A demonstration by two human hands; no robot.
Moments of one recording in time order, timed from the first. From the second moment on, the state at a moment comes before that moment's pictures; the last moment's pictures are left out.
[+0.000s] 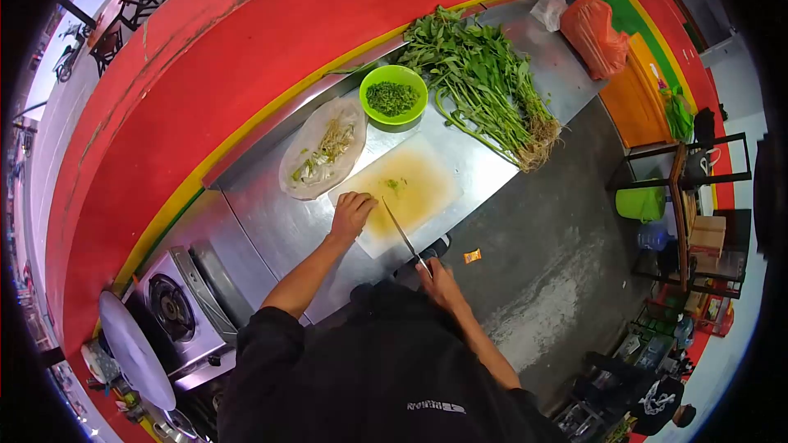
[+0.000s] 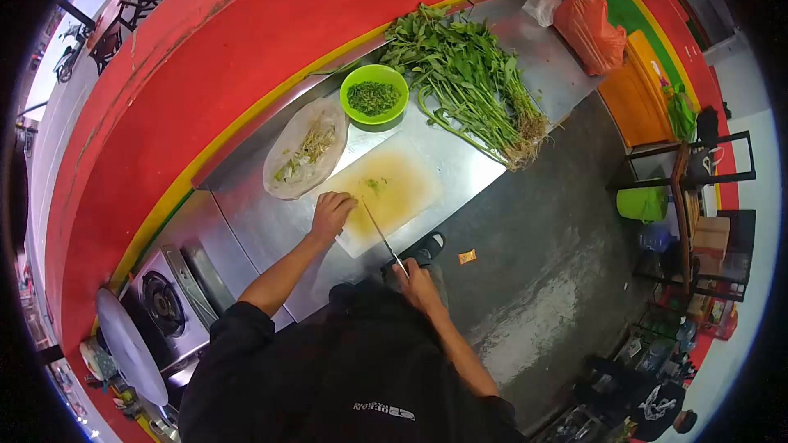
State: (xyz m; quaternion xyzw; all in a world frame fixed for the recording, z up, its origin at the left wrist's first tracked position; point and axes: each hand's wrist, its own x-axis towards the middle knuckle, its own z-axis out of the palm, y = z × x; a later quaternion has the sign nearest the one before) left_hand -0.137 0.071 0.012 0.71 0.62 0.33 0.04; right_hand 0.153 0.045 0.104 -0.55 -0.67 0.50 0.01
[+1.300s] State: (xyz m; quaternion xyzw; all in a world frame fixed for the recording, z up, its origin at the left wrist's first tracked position) left_hand -0.121 0.056 0.018 0.60 0.69 0.39 0.07; right_hand 0.125 0.044 0.122 -0.55 -0.67 0.49 0.03
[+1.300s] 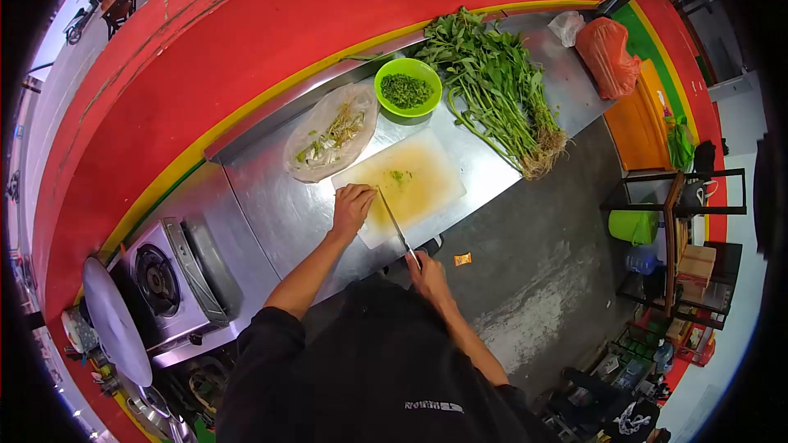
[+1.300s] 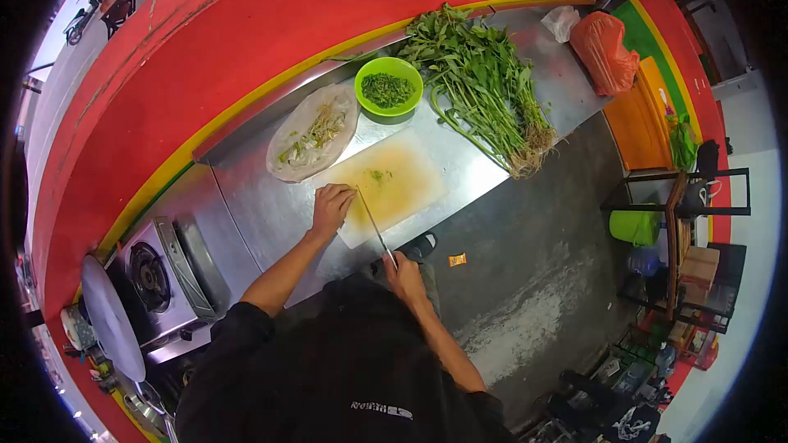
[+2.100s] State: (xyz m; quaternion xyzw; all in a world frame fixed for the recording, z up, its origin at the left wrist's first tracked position) left_hand -0.117 0.053 0.011 0.61 0.71 0.35 0.01; right_hand 0.120 0.038 0.089 -0.53 -0.74 0.42 0.07
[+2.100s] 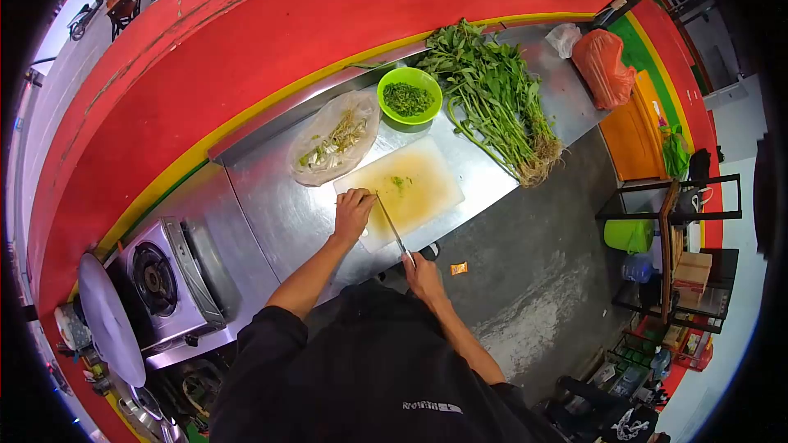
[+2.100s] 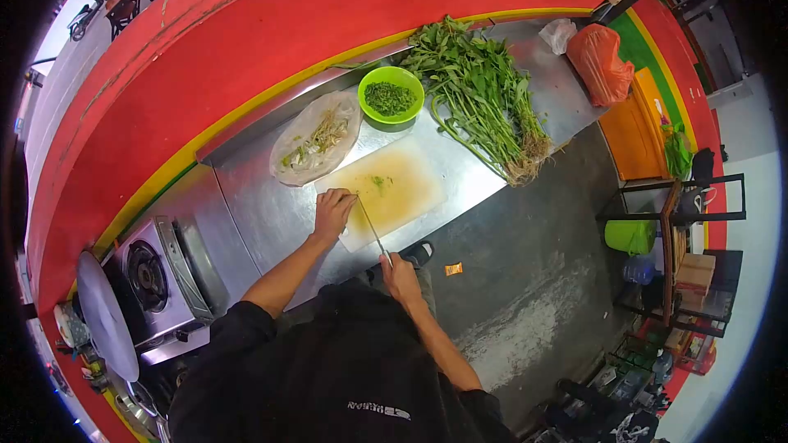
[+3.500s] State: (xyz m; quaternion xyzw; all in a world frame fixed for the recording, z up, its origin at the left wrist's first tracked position) left_hand -0.104 0.062 0.003 0.61 0.72 0.35 0.02; right_hand 0.129 0.065 0.092 -0.55 -0.70 0.45 0.02
